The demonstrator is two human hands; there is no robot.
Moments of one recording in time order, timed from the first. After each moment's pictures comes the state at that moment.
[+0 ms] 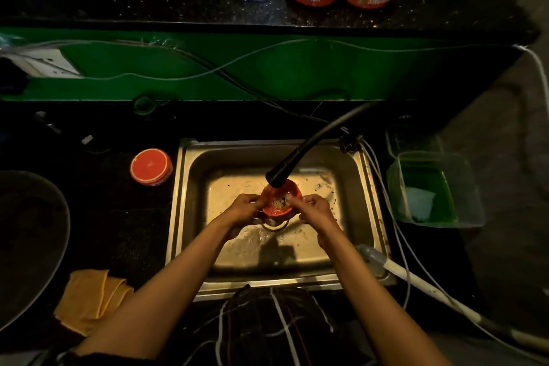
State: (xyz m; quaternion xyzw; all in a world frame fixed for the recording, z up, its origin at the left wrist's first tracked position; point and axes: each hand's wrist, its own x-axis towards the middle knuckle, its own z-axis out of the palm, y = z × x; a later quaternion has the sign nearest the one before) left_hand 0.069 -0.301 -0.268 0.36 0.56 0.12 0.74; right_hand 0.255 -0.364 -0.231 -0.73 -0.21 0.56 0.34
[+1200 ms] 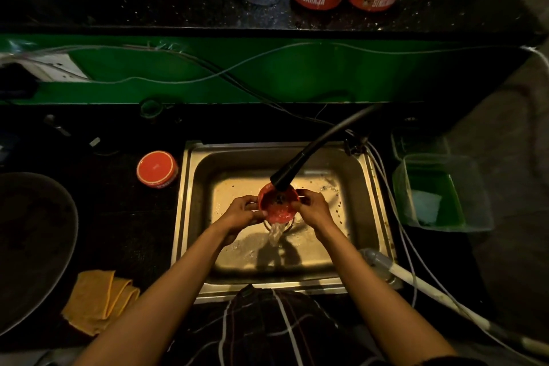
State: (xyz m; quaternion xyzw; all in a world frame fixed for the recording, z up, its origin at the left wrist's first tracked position) left_hand 0.051 -0.304 -0.277 0.39 0.56 0.15 0.71; right_hand 0.252 -0.341 -0.258 -0.75 -0.34 0.50 0.26
